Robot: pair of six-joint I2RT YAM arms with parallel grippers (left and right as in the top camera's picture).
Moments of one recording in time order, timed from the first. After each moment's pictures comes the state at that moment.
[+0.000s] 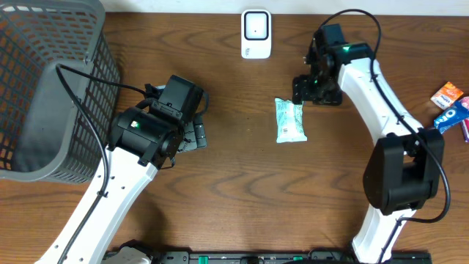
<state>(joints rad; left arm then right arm) -0.46 1.34 1.37 -1.29 -0.27 -0.61 0.18 2.01 1.66 -1.05 -0.11 0.20</state>
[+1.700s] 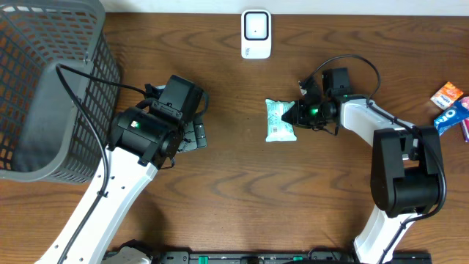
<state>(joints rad) -0.46 1.34 1.37 -1.29 -0.27 -0.61 0.12 1.98 1.14 -0.36 -0.60 0.26</state>
